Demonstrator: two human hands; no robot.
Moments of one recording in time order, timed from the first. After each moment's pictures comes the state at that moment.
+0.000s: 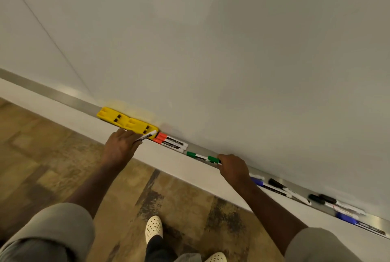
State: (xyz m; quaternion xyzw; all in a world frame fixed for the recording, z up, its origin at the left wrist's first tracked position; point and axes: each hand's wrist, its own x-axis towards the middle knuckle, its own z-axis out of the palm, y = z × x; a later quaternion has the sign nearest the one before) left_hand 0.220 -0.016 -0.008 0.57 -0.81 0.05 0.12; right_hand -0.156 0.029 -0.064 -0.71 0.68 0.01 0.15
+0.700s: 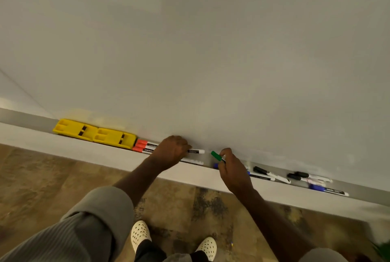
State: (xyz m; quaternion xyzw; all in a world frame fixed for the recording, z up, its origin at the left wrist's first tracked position) left_hand 0.061 -0.067 -0.046 0.25 -0.96 -0.05 0.07; right_hand -0.161 0.069 -0.050 -0.57 0.77 -0.19 0.21
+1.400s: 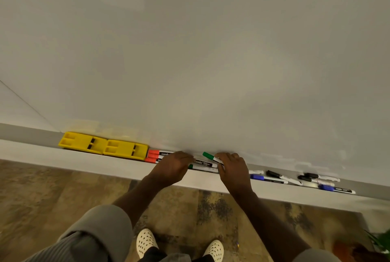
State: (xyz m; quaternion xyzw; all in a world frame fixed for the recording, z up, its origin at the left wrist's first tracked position) left_hand 0.116 -0.075 -0.078 0.25 -0.93 -0.20 0.18; right_hand -0.104 0.031 -0.046 -0.63 0.76 -0.11 0.05
